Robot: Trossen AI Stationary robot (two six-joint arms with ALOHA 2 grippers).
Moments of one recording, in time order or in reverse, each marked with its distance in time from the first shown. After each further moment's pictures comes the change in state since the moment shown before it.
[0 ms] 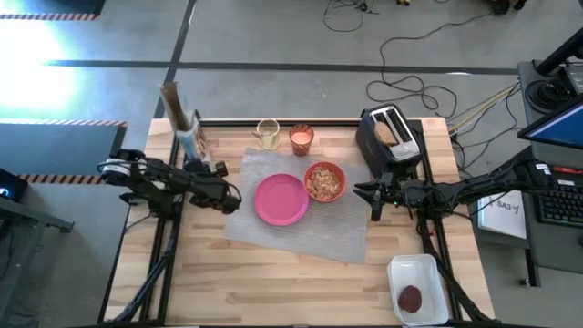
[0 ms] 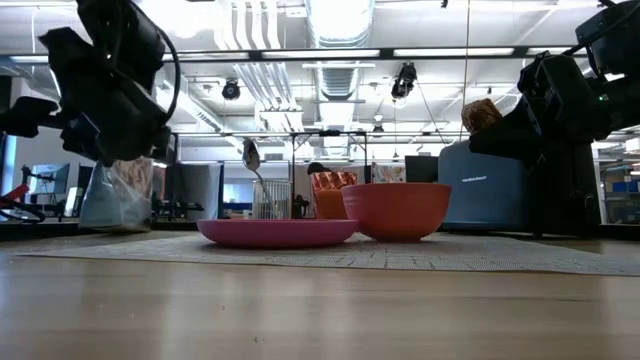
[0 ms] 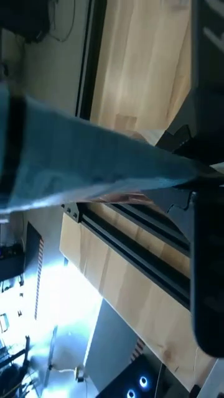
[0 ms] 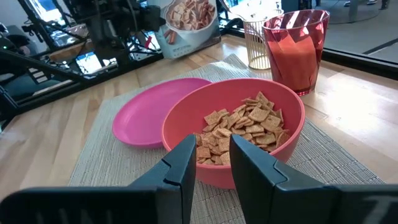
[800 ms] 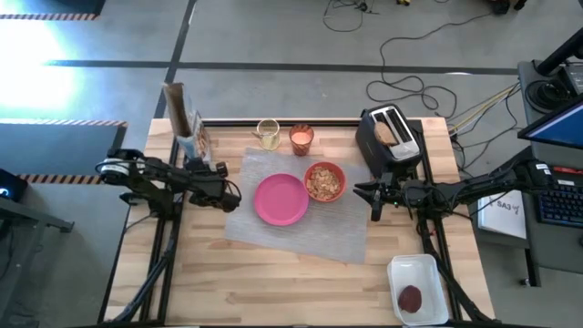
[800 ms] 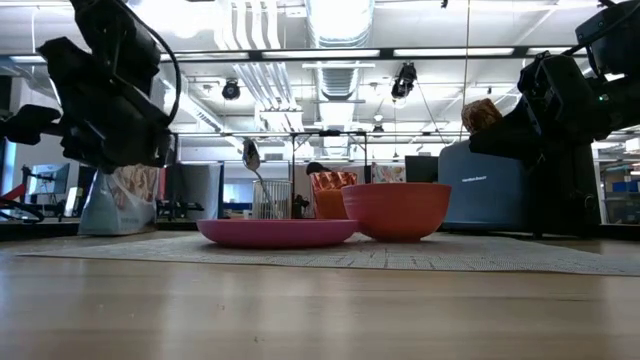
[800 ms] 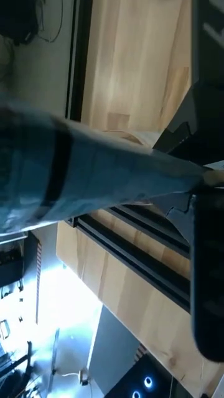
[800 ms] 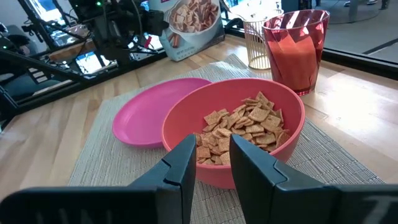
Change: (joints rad) left arm 0.028 -0.017 -0.041 0.098 -0.013 0.111; right arm 0.000 0.000 0.000 0.000 0.000 0.000
